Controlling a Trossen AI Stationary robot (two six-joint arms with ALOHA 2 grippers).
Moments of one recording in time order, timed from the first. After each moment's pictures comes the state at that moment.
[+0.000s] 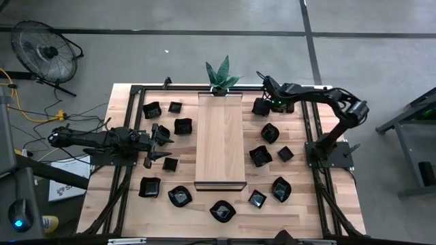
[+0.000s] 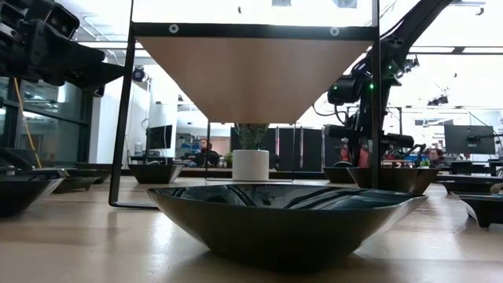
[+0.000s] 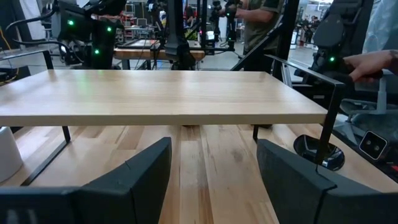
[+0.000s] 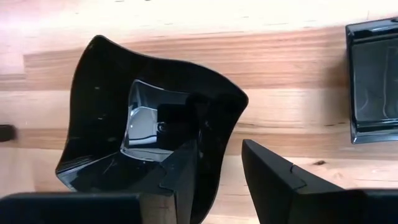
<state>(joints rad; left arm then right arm) -0.12 0.05 0.01 0.02 -0.04 -0.03 -0.79 1.63 0.90 -0.54 0.05 0.84</state>
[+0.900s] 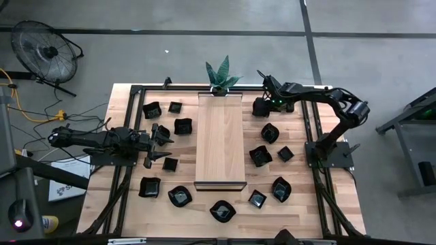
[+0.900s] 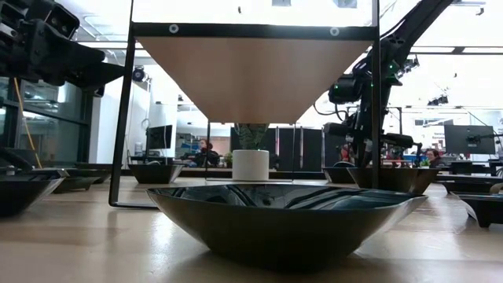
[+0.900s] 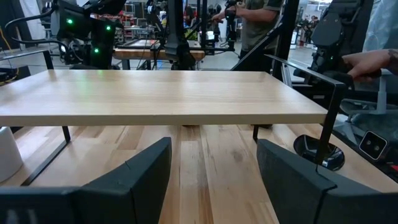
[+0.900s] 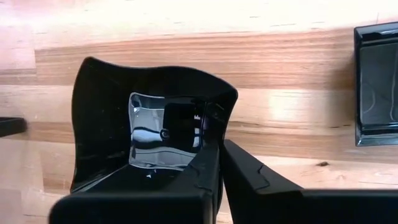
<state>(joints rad) -0.12 0.05 0.01 0.02 -0.04 -0.03 -0.80 1.62 0.90 -0.54 0.02 0.80</state>
